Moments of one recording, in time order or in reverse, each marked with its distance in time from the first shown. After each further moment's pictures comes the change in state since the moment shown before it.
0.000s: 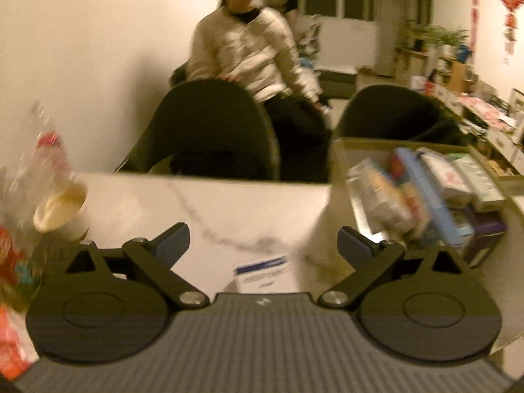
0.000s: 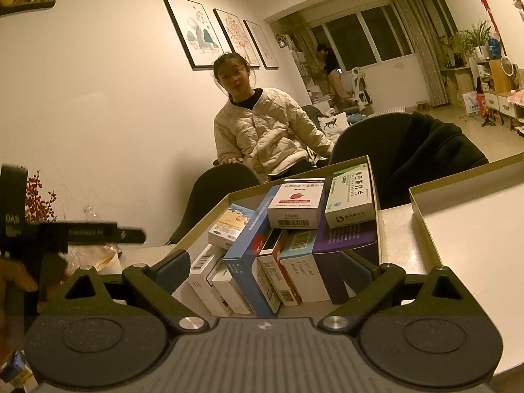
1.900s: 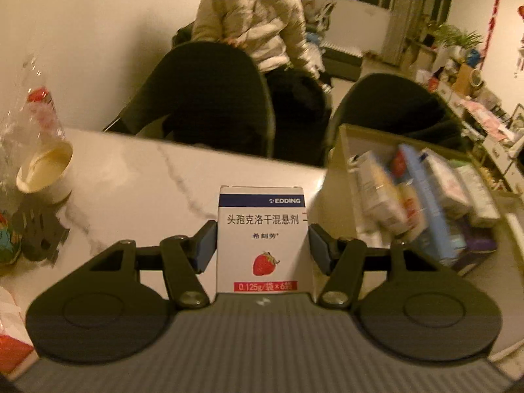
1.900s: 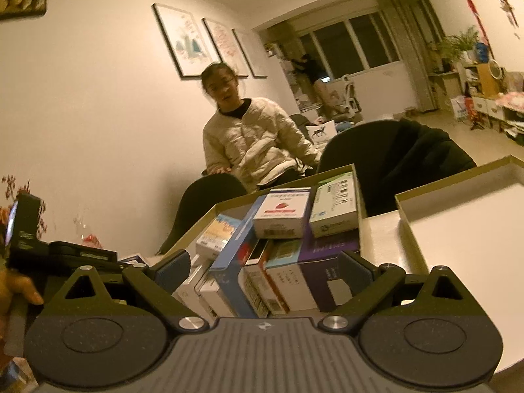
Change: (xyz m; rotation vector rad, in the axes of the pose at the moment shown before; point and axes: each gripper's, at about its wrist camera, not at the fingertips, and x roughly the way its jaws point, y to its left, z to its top) left arm 0.003 -0.005 0.020 -0.081 0.072 -0.079; right arm -0.008 -0.010 0.003 0.039 -0.048 -0.036
